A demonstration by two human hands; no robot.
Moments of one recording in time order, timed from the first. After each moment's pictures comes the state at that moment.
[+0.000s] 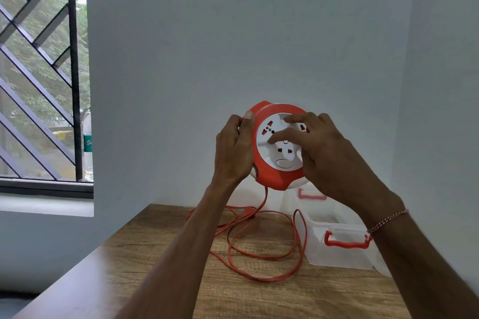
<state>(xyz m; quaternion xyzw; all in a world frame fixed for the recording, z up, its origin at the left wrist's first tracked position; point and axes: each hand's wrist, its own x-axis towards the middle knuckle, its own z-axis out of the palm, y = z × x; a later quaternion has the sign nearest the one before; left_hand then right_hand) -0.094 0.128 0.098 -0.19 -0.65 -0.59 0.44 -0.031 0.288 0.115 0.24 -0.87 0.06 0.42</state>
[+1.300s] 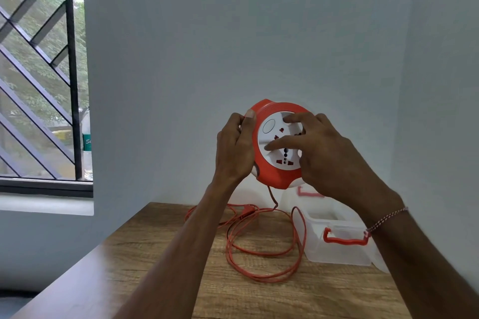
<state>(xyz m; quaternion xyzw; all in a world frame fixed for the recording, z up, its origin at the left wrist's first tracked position) -0.095 0.131 0.098 -0.19 -0.66 -0.59 0.43 -0.030 0.288 0.115 0.22 -0.89 0.02 0.40</state>
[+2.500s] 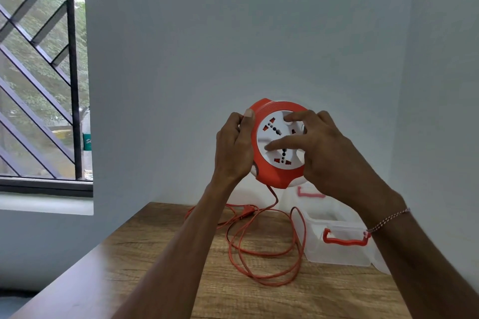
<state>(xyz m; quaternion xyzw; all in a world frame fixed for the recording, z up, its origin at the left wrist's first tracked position) -0.090 0.130 0.099 -0.19 -0.65 -0.60 0.43 -0.022 0.288 0.119 0.22 -0.89 0.03 0.40</state>
